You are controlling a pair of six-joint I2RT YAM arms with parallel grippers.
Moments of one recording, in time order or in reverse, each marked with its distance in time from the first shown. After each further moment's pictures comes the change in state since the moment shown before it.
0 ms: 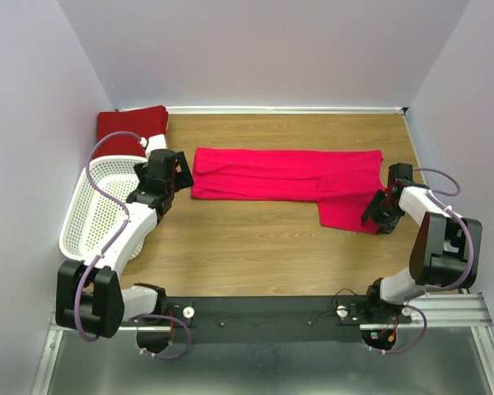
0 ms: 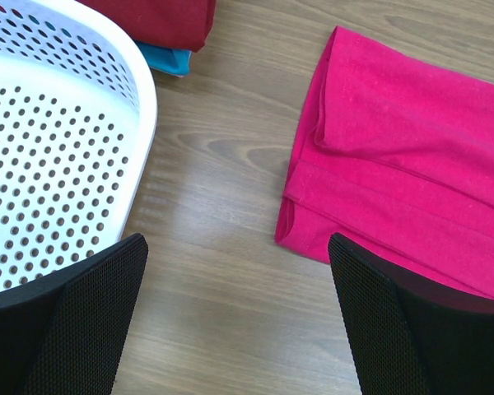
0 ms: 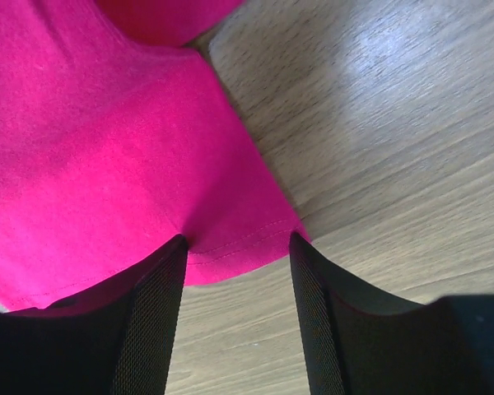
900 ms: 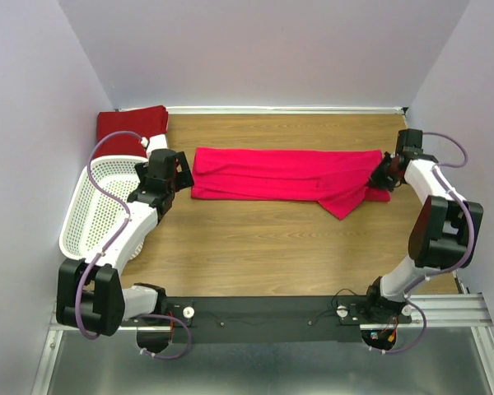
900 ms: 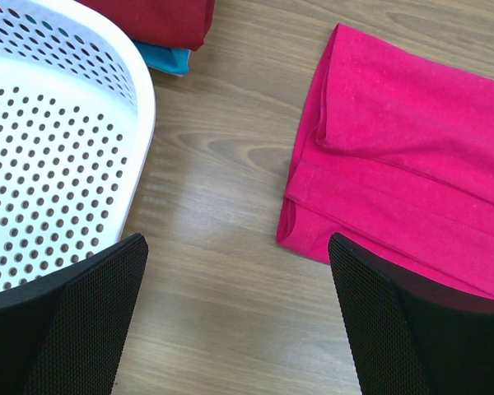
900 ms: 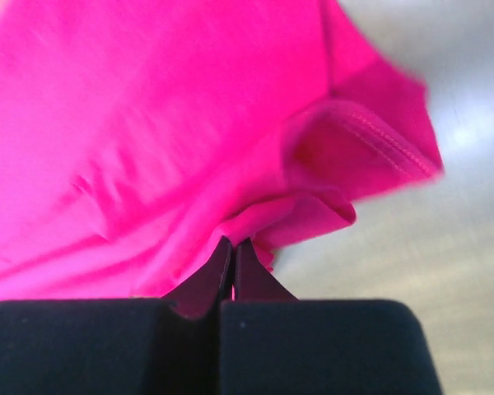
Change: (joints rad) left arm 0.000 0.011 0.000 0.005 0.000 0.006; right arm 0.003 0.115 0.314 0.043 -0.138 0.052
